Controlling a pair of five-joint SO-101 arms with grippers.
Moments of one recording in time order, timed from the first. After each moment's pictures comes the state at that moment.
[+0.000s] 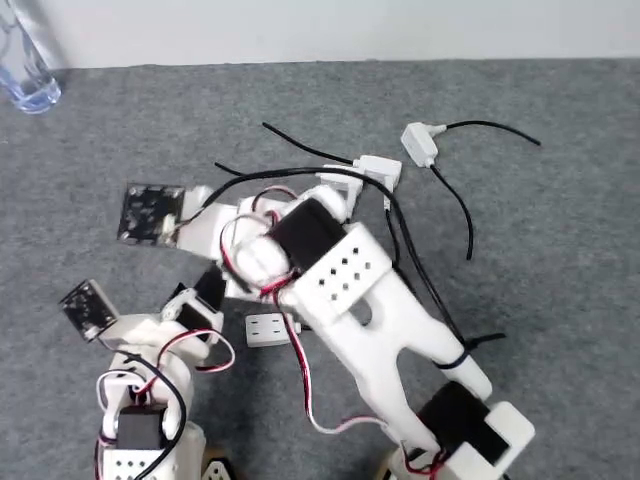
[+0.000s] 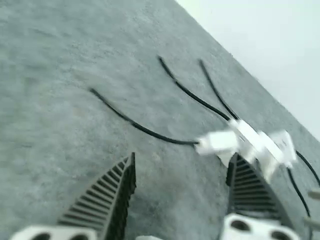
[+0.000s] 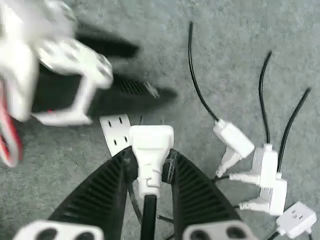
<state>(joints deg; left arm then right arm) -4.1 -103.6 96.8 52.6 46.5 -46.9 -1.7 -20.2 93.6 37.9</state>
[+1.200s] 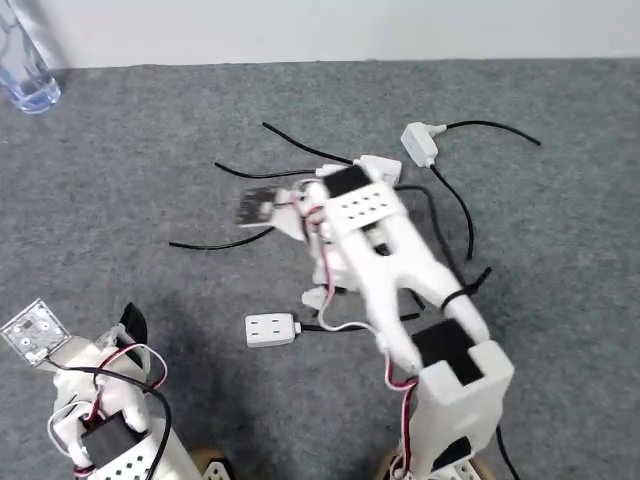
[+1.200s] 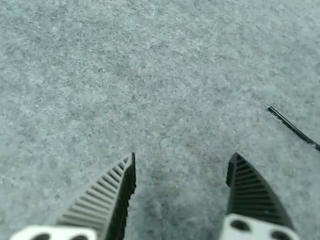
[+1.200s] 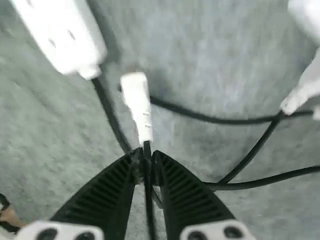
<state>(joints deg) -38.2 -103.6 96.8 64.3 15.5 -24.5 16.1 1.0 83.3 52.7</state>
